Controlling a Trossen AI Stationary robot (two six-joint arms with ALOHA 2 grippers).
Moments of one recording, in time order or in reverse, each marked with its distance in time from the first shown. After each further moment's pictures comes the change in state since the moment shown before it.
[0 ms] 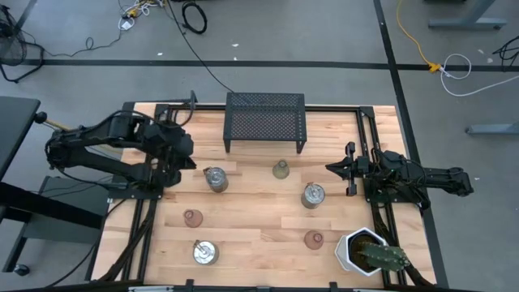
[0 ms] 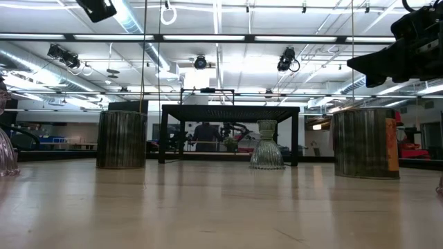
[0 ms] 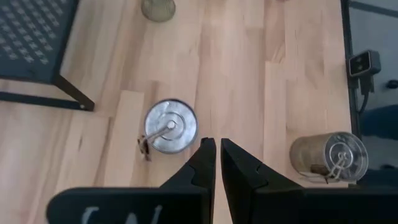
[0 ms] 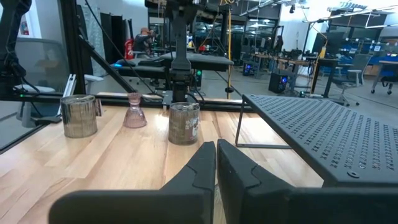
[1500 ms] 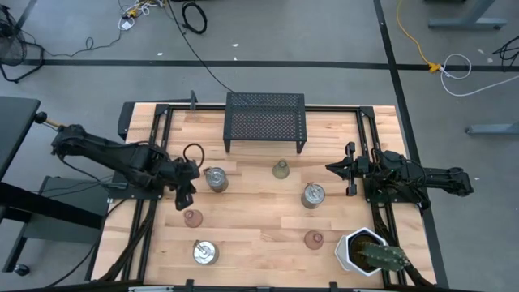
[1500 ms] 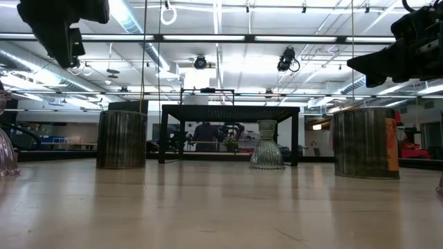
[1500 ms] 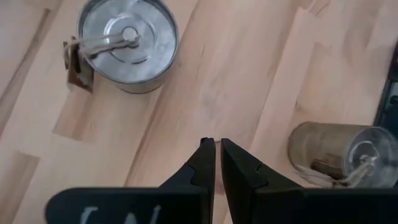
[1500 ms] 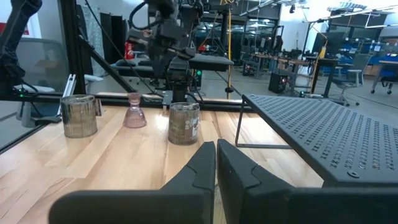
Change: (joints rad) left arm -0.321 -0.011 -0.362 0.197 -0.135 -0.553; right arm 0.000 0.000 0.000 0.000 0.000 0.000
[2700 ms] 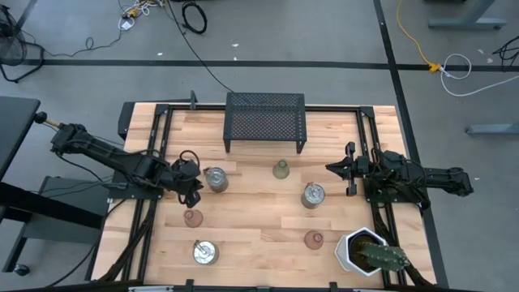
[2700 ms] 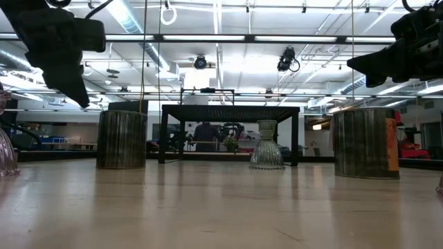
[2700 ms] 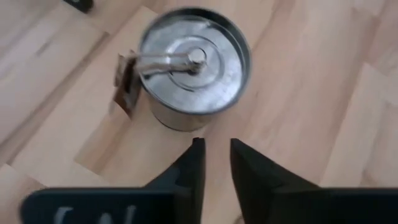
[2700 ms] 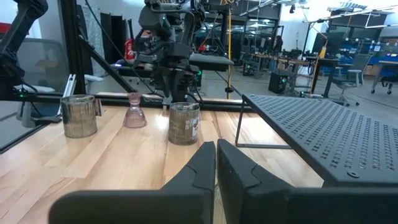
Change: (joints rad) left arm -0.055 -0.068 -0.276 0.287 -0.294 -0.143; right arm 0.000 0.000 0.000 0.000 0.000 0.000
